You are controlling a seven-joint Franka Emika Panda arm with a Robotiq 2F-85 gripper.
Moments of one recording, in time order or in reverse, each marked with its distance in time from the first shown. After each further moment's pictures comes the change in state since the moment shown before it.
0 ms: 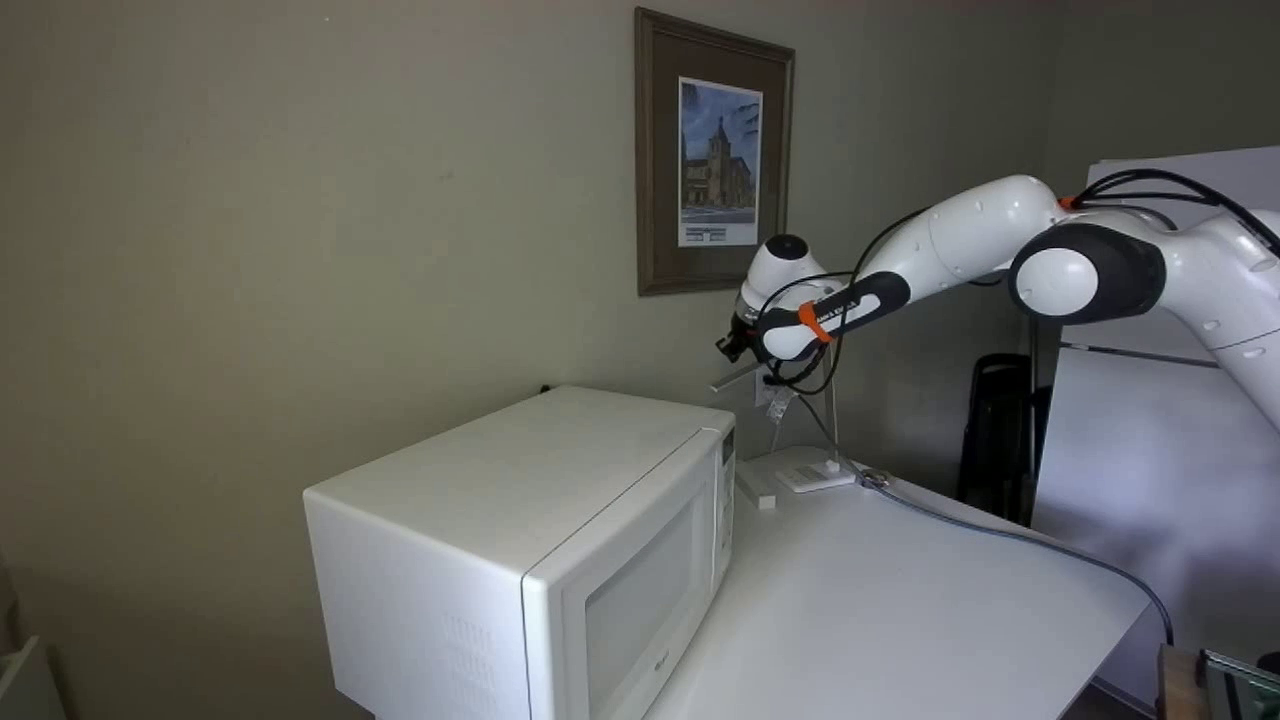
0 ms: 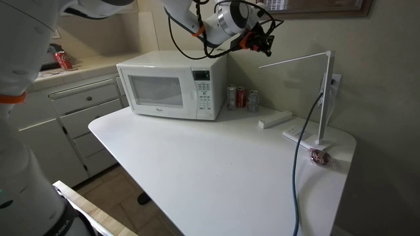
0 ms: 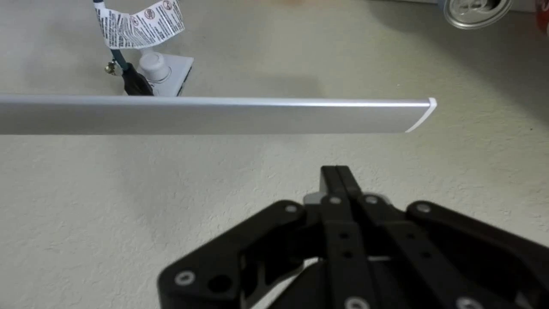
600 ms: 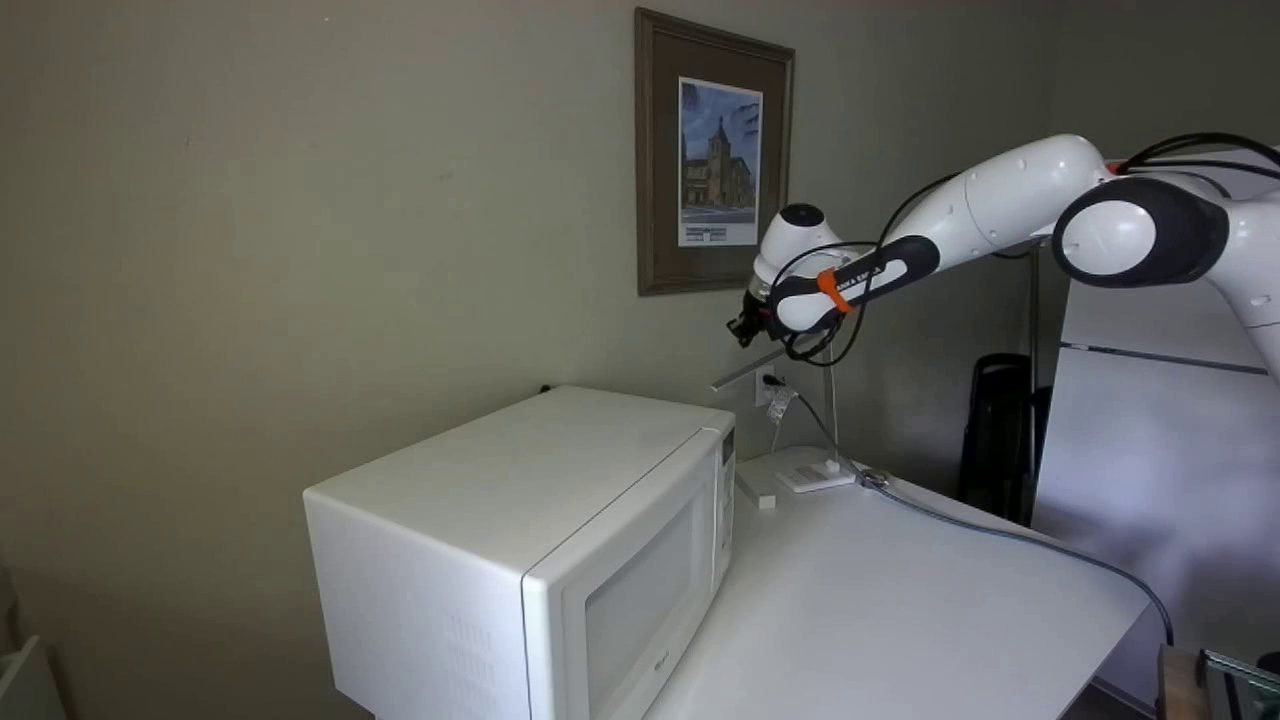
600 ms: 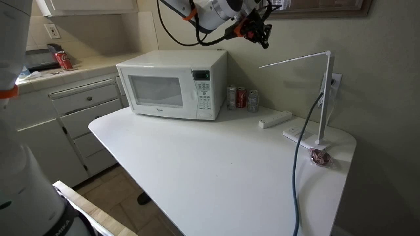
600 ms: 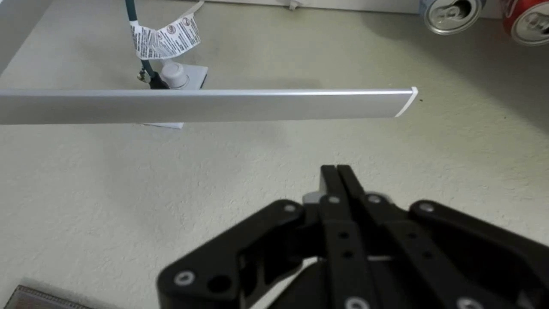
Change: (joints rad) arm -0.024 -0.151 0.057 -0.110 -0.018 -0.071 -0.001
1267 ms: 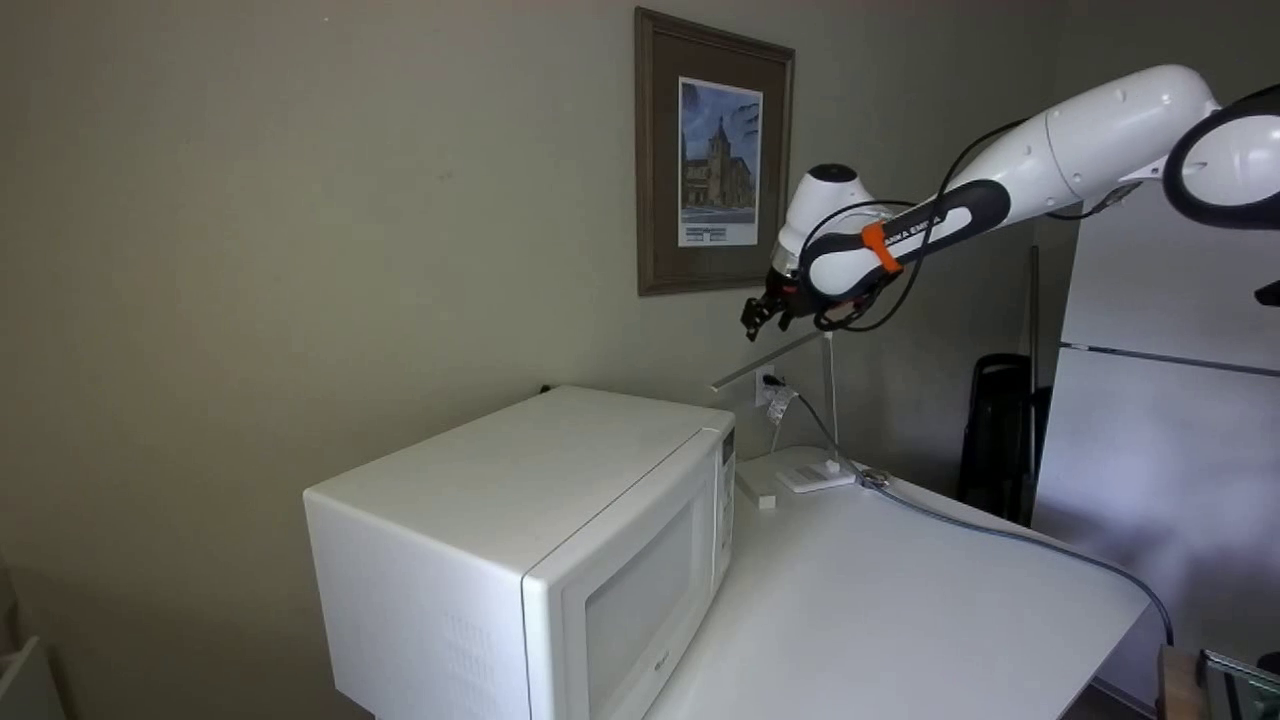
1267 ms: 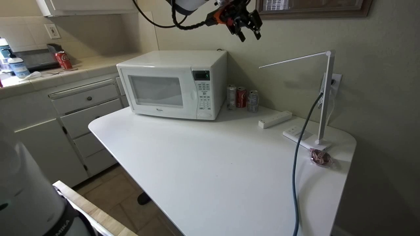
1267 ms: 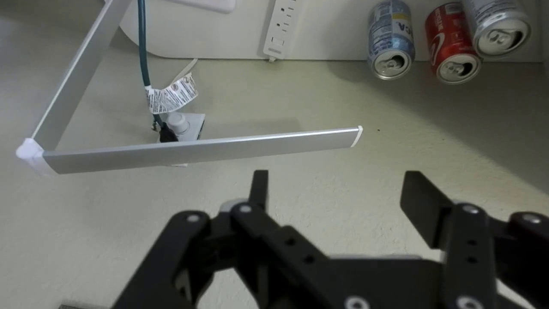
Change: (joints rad) arm -0.052 -0.266 0.123 -0.246 0.003 -0.116 0.043
